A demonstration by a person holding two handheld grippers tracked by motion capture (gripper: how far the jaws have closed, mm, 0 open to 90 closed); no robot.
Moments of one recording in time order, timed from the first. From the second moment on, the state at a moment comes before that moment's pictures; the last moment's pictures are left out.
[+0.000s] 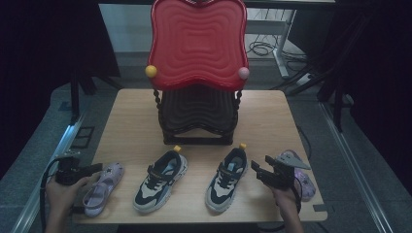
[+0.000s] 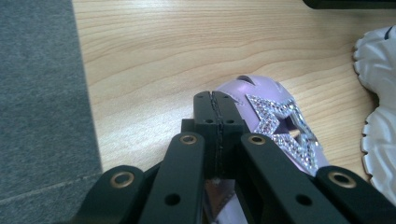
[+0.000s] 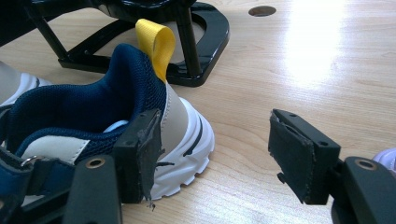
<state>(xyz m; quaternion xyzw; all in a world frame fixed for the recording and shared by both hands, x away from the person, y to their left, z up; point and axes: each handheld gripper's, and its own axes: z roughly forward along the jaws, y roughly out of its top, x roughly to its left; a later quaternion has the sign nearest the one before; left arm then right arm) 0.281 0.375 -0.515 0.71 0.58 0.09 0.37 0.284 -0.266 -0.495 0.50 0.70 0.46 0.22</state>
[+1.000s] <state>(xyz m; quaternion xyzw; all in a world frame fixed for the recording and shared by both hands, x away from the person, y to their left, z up) 0.233 0.358 -0.457 0.69 0.55 0.17 0.45 0.286 -0.261 -0.499 0.50 0.71 0.46 0.21</state>
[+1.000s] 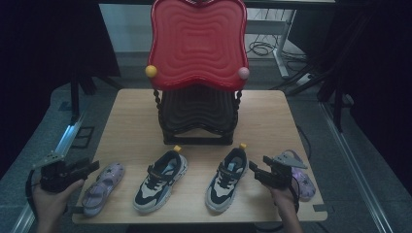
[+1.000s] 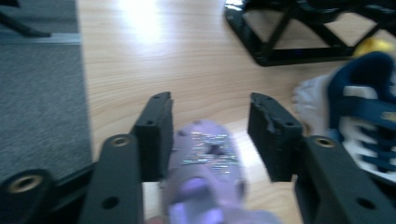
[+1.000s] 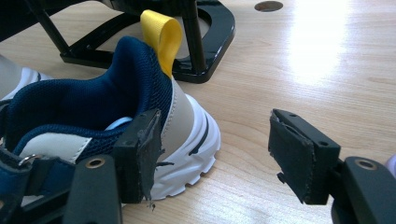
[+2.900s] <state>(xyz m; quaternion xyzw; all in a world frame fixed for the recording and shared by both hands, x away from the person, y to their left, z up) 0.226 0.294 -0.457 0.75 0.47 0.11 0.46 0.268 -0.350 -0.459 0.48 0.73 0.45 0.20</state>
